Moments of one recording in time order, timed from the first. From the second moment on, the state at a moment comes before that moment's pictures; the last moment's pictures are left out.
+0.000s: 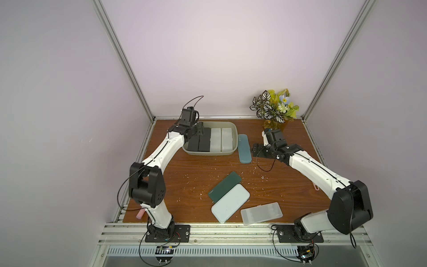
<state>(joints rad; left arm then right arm) -0.26 1.65 1.48 -0.48 -0.09 -0.28 0.44 1.48 1.12 -0.53 0.04 0.45</state>
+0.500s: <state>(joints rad) -0.26 1.28 1.05 -0.55 -0.11 -0.31 0.52 1.71 1.15 -0.42 0.06 0.36</state>
